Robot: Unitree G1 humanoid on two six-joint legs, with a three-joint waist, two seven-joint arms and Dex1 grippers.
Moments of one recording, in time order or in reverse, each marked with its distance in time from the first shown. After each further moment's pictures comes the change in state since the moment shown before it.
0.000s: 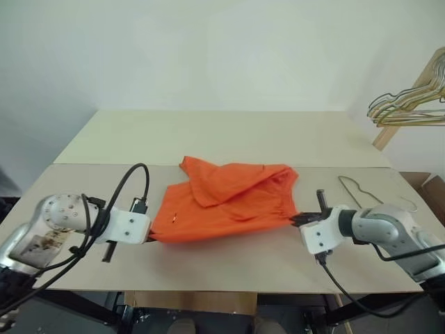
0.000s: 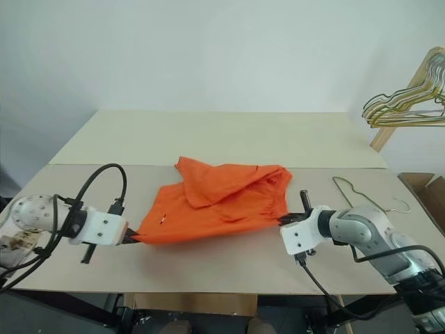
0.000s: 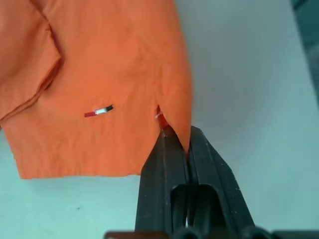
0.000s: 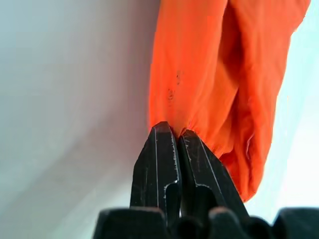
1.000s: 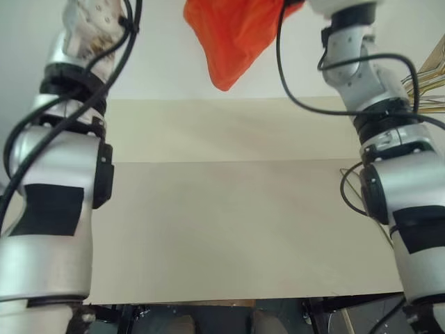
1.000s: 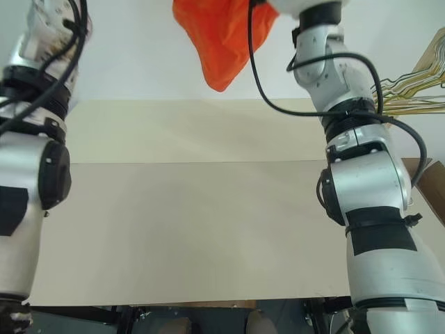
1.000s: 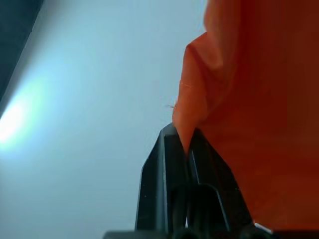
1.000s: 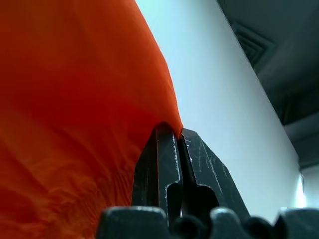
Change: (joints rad) left arm -1.382 -0.632 -0.107 1.385 0.563 -0.324 1.652; right arm -1.255 0.546 0.102 1.358 -0.431 -0.263 -1.523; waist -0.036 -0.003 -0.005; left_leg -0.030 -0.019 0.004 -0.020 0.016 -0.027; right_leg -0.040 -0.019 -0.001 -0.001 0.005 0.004
